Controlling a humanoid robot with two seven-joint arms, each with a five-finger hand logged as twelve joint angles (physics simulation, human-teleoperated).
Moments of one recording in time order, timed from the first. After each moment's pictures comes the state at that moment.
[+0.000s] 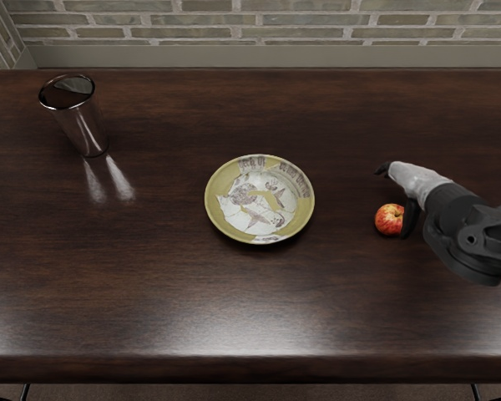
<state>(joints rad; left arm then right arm) -0.05 0.00 -0.20 -0.16 -0.06 -0.23 0.09 1.40 -0.64 -0.48 1.62 -0.85 -0.52 -0.61</state>
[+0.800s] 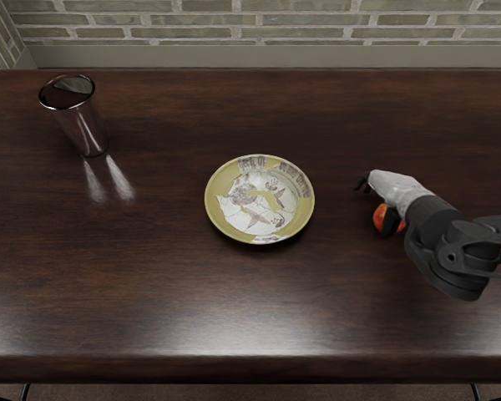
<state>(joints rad) -0.05 0.00 -0.20 -0.16 -0.06 -0.23 0.09 1.36 -0.58 -0.49 1.61 -0.92 -0.57 -0.61</state>
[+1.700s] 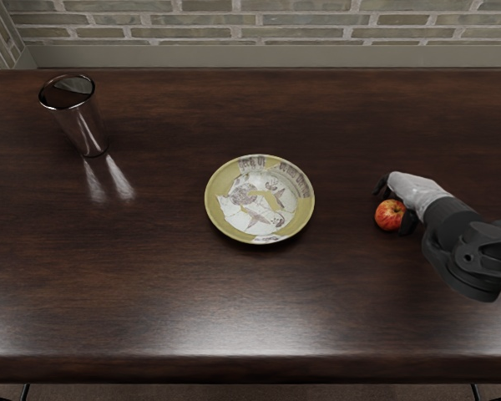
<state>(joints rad) -0.05 0.00 -0.20 -0.16 -0.06 -0.23 0.09 1.35 -0.63 -0.50 1.61 -0.92 -0.56 -0.61</state>
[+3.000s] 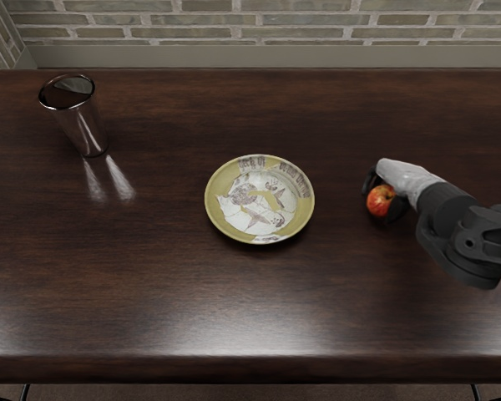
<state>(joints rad) -0.05 0.00 -0.20 -0.16 -0.06 -0.23 0.09 1.41 -0.65 -0.45 1.67 -0.90 -0.51 -0.61</state>
